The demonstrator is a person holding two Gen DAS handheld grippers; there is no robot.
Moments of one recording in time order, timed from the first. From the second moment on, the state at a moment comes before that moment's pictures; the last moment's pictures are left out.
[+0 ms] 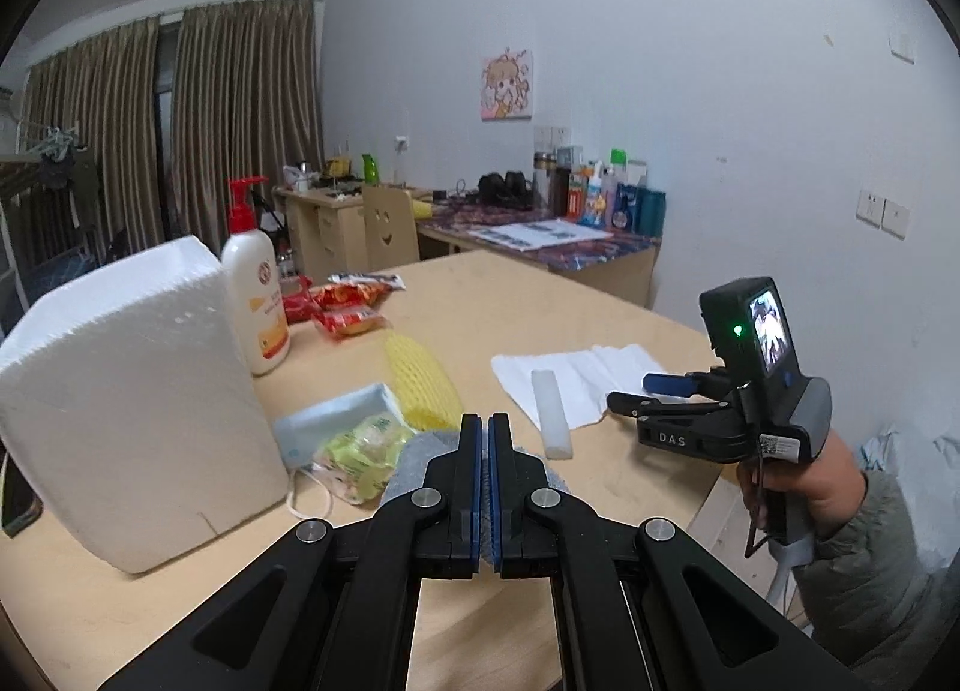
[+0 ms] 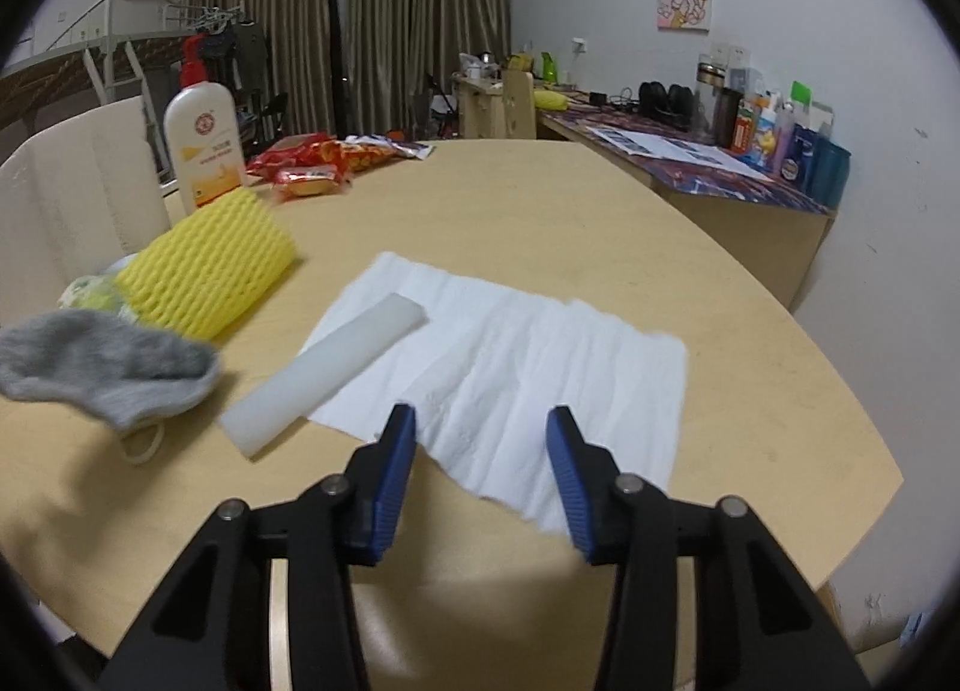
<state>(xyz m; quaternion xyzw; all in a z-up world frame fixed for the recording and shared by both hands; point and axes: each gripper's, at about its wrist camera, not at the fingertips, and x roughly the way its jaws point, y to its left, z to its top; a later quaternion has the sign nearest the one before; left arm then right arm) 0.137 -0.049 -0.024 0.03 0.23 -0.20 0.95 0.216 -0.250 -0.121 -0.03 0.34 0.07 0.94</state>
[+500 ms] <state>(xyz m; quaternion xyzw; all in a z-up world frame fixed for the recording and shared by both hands) 0.125 -0.041 -0.028 0.02 0.23 -0.20 0.95 0.248 -0.253 -0.112 0.01 0.34 0.07 0.94</state>
